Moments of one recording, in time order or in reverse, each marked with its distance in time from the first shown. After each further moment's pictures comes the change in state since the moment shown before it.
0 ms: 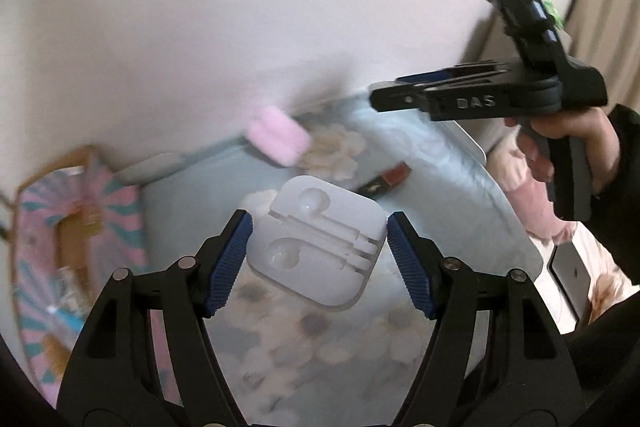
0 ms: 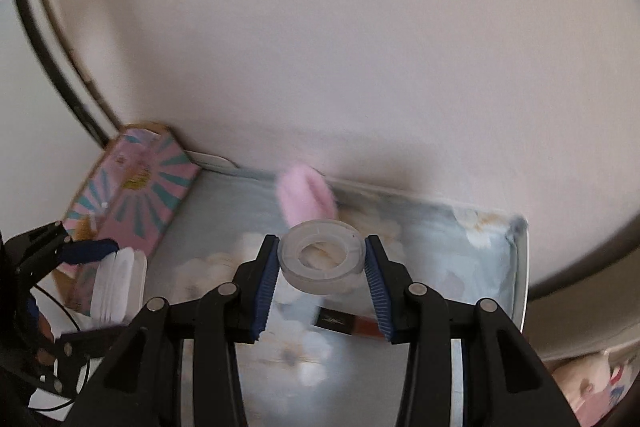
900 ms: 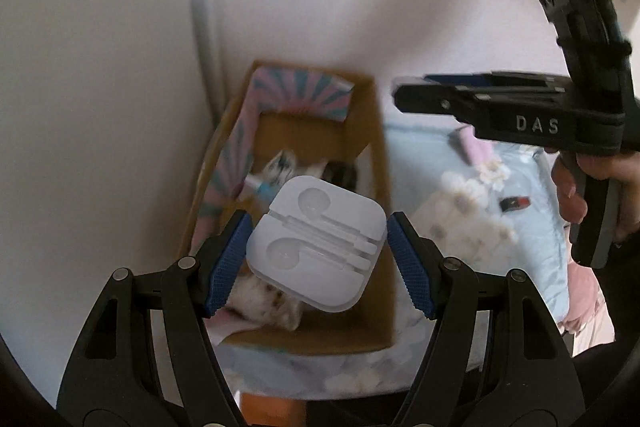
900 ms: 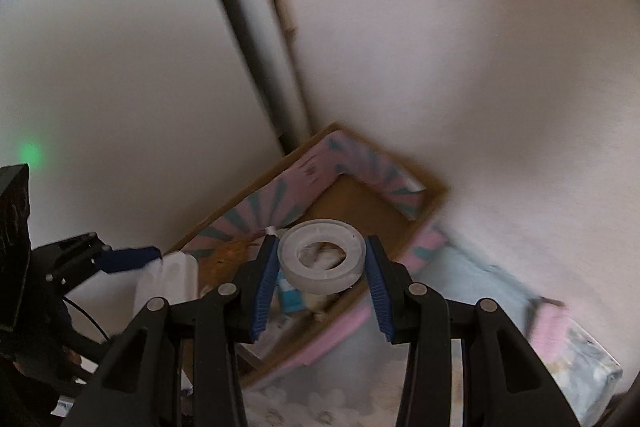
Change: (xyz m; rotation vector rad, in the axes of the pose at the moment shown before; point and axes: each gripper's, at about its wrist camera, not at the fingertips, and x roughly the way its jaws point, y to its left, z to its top) left arm -0.129 0.187 -0.105 -0.473 -0.005 0.282; right arm 0.071 0.284 0.064 -0.361 0.083 0.285
